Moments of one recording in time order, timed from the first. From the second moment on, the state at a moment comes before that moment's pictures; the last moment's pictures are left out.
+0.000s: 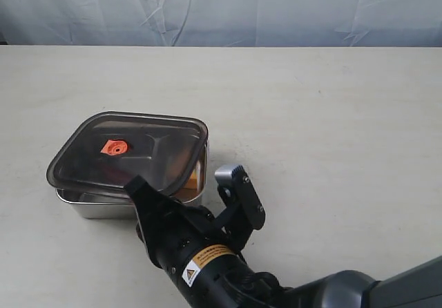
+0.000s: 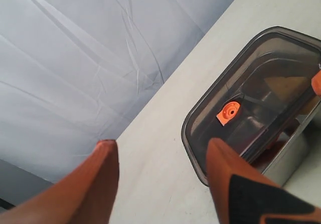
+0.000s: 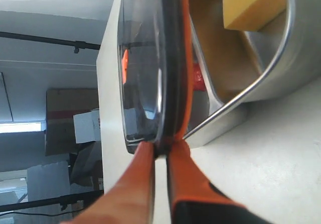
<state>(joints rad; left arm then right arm) -0.20 0.00 -0.31 -0.33 0.62 1.00 1.51 1.88 -0.69 0.91 -0.85 0.95</state>
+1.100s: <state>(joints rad) -0.20 0.00 -0.31 -0.33 0.62 1.00 1.50 1.88 -0.65 0.94 -0.82 0.82</state>
